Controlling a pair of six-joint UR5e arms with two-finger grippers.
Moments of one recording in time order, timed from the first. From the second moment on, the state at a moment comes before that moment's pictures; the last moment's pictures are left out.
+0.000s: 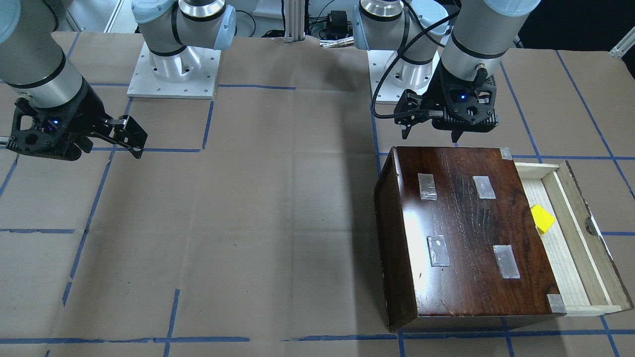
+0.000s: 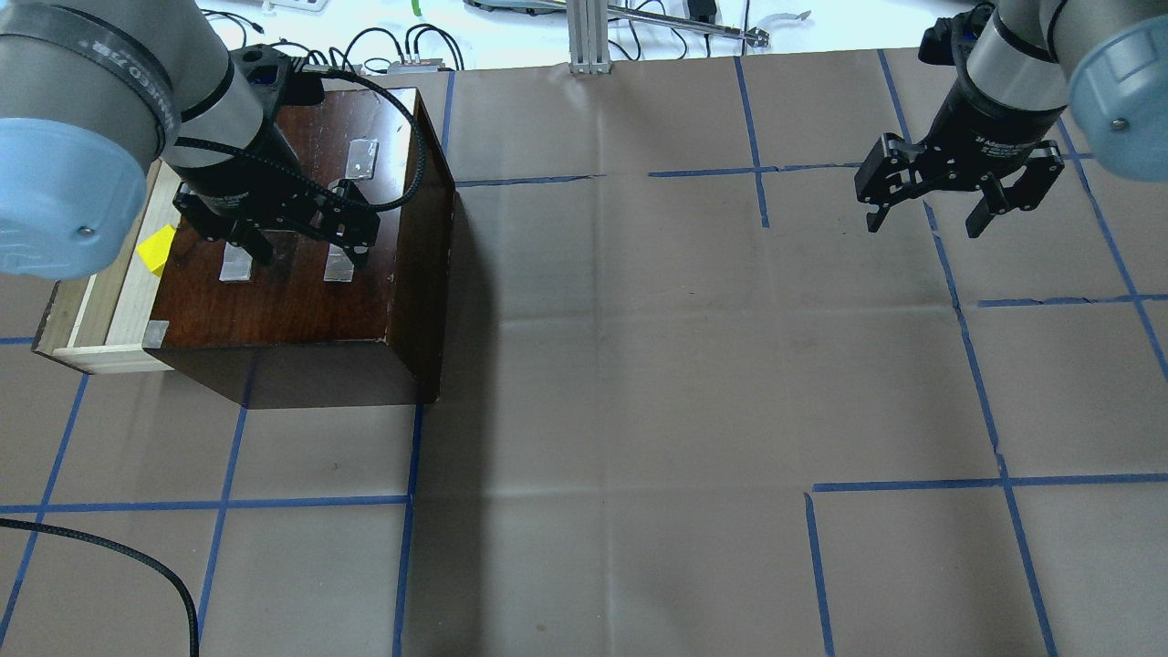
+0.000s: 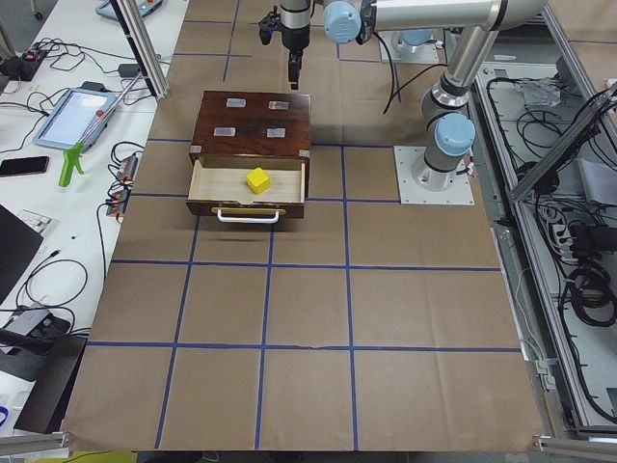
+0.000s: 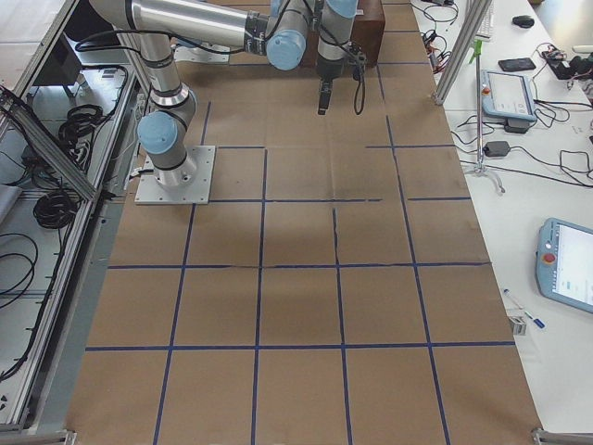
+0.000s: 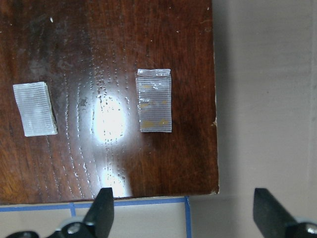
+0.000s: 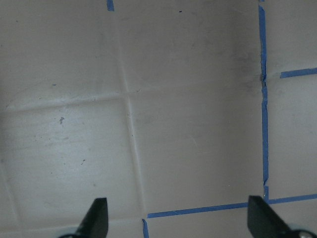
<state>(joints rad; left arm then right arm) -1.56 -1.55 -1.67 -1.50 1.59 0.10 1.43 -1.52 1.65 -1.63 -1.57 -0.02</state>
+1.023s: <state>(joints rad) -1.57 -1.55 -1.68 -1.50 1.59 0.10 1.43 -1.52 1.65 -1.63 -1.57 -0.03</state>
